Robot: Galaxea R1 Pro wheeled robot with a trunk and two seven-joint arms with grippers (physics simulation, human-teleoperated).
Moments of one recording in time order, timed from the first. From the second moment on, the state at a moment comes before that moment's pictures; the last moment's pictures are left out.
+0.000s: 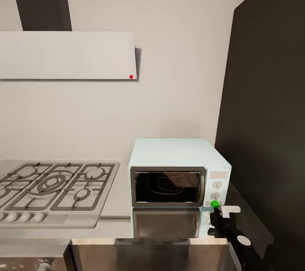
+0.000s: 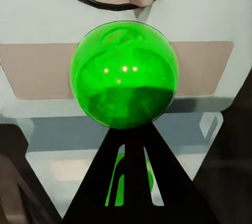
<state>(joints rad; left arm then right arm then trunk) -0.13 0.05 0.25 -0.03 0.00 0.11 -0.08 -0.45 -0.01 -0.47 -0.57 0.34 -0.20 0.20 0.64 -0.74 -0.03</state>
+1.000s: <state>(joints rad) -0.13 0.05 0.25 -0.03 0.00 0.11 -0.08 -0.46 -0.01 -0.46 -0.57 0.34 -0.21 0.21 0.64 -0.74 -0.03</state>
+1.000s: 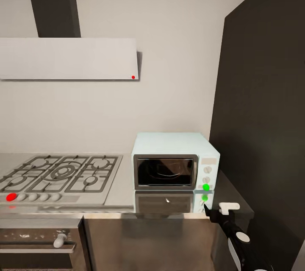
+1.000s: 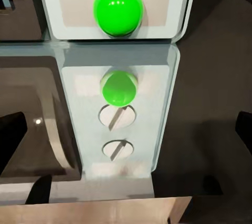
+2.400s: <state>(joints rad) -0.13 0.06 0.25 -0.03 0.00 0.10 -0.08 -0.27 -0.02 -0.45 -0.22 0.35 -0.03 -0.13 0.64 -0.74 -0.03</state>
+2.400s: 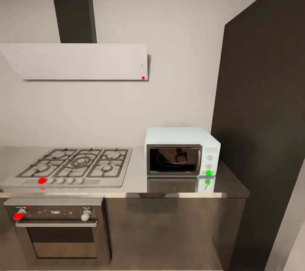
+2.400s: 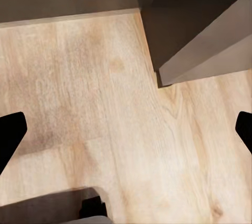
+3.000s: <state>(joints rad) -0.13 0.06 0.25 -0.03 0.00 0.10 -0.08 -0.08 -0.02 -0.44 0.07 0.34 -0.03 -0.13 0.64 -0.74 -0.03</state>
